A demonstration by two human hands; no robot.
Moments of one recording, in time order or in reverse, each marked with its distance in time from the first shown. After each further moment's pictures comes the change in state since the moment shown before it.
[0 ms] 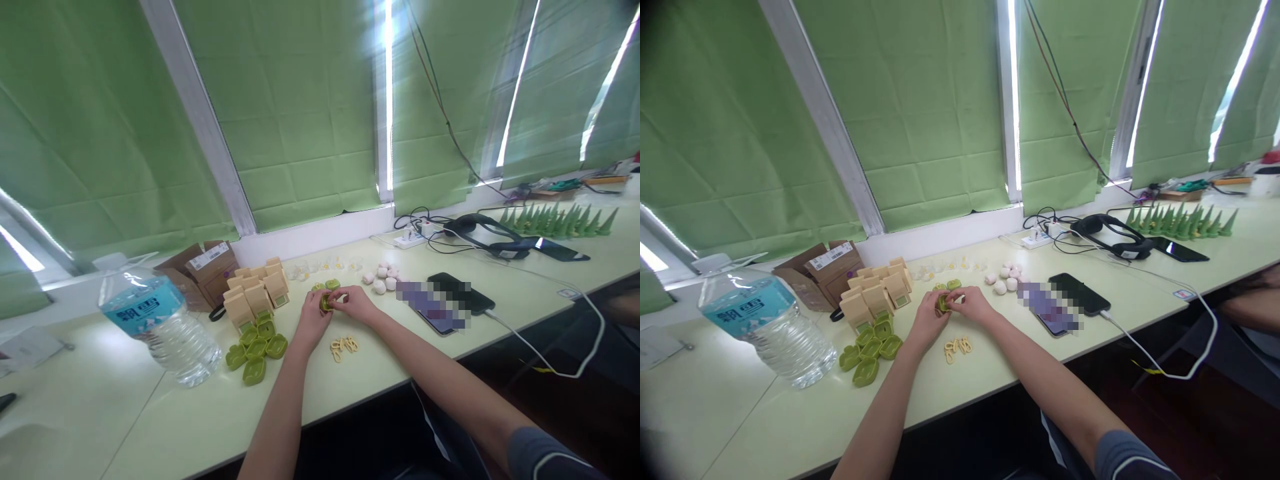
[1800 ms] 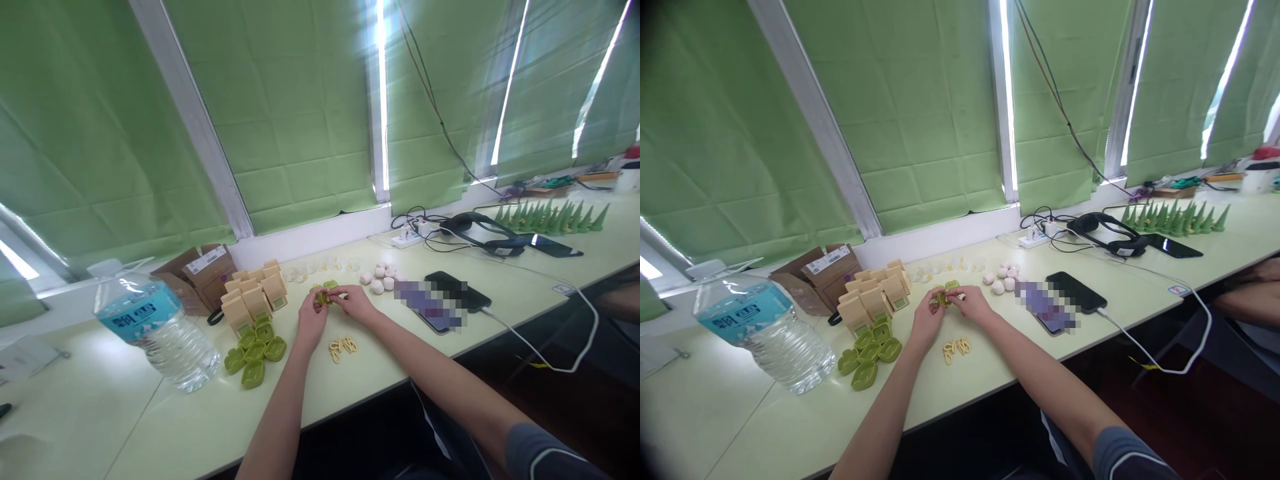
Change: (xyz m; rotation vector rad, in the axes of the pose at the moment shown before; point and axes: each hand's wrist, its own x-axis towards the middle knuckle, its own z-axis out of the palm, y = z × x) left_hand 0.005 0.001 0.010 -0.309 0.081 -0.178; right_hand 0.003 0.011 0.003 0.083 0.066 0.041
